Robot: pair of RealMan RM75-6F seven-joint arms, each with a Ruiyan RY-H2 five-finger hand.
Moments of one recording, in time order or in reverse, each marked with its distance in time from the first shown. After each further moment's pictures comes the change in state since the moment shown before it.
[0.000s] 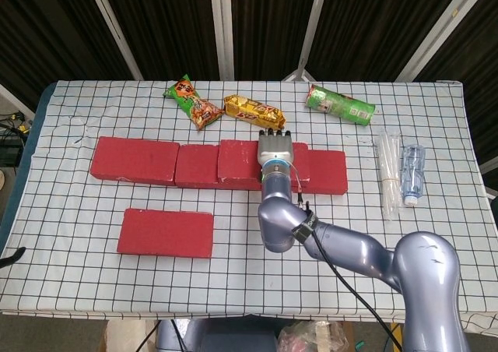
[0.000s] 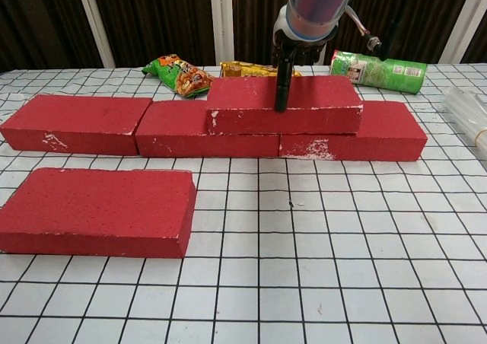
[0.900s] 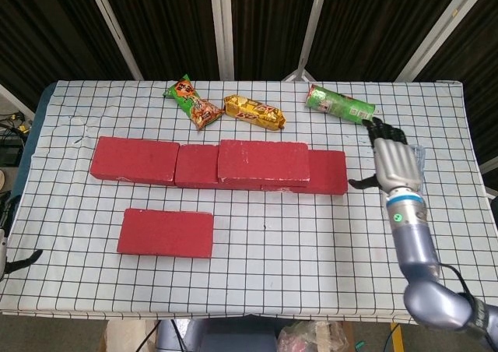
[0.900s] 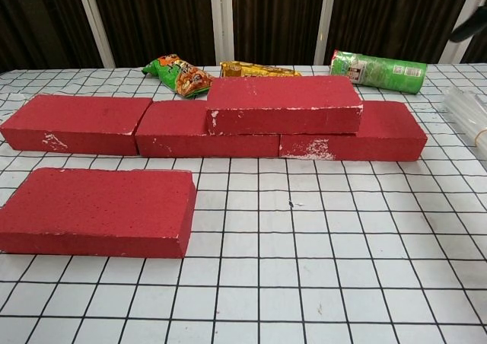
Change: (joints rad) left arm -0.012 -0.010 0.040 0.009 0.096 -0.024 -0.051; right arm -0.780 0.635 -0.089 -0.855 -0.776 0.050 0.705
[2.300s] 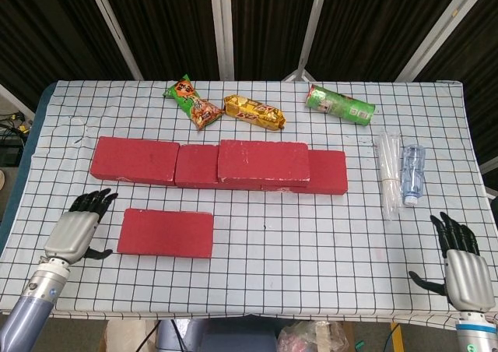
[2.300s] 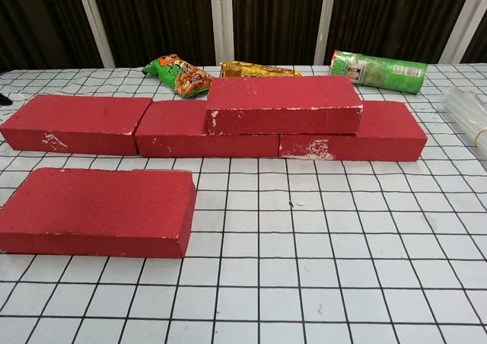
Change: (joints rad) left arm -0.308 0.087 -0.040 -0.418 -0.310 -0.370 0.435; right arm -0.621 -0.053 -0.549 0.217 -1.046 0.319 0.601
